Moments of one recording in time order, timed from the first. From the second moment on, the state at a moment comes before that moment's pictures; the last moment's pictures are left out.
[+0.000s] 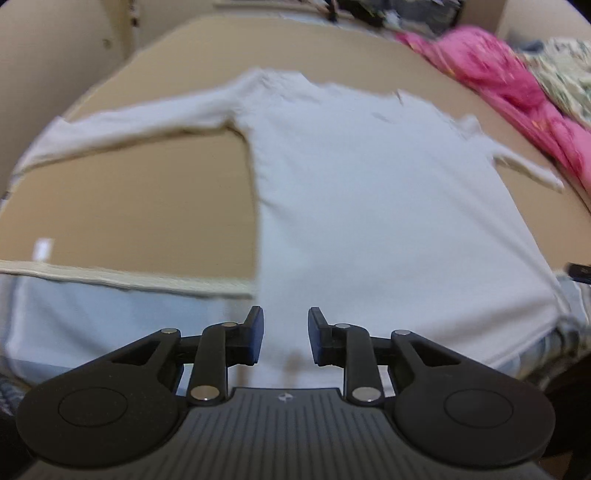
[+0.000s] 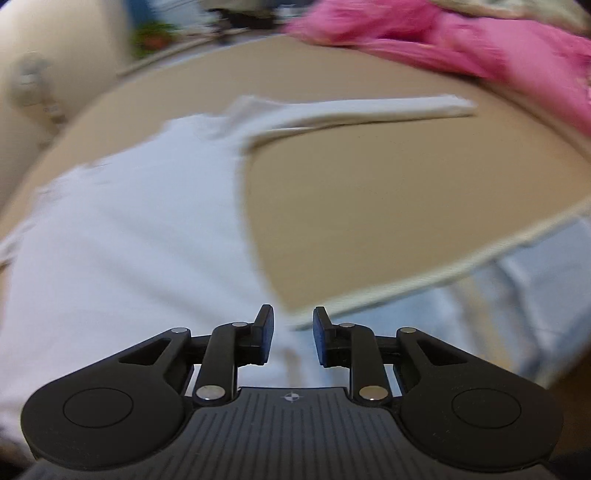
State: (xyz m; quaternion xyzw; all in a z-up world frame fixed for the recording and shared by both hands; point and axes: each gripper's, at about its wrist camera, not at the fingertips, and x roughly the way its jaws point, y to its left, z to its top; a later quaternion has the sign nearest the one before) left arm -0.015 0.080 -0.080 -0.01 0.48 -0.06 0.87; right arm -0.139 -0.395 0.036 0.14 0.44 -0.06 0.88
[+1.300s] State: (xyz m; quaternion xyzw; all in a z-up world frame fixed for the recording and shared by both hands) left arm 0.006 0.064 -0.095 0.02 0.50 0.00 0.86; right arm -0.079 -0.400 0.122 0.08 0.23 -0.02 0.97
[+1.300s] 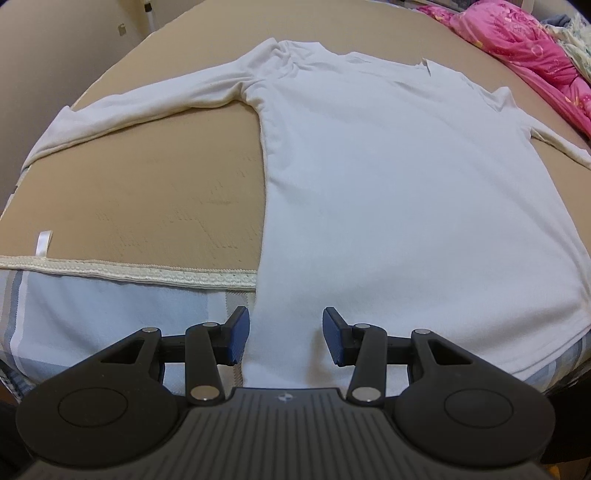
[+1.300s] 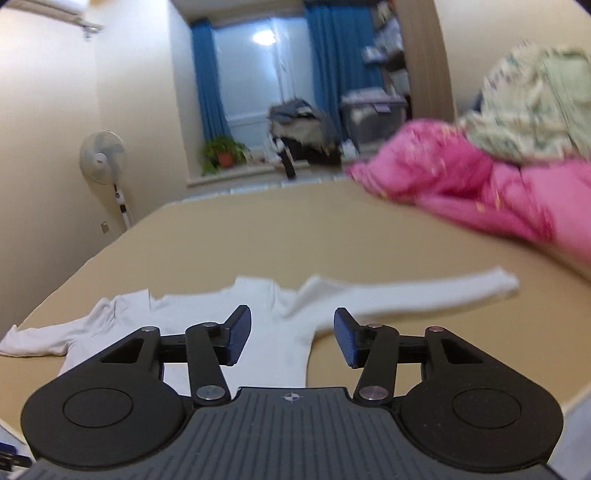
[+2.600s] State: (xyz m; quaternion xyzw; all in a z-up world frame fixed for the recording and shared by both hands) left arm 0.196 0.415 -0.095 -0.45 0.36 0.27 0.77; right arm 0.034 -0.346 0.036 0.04 0.38 0.01 0.92
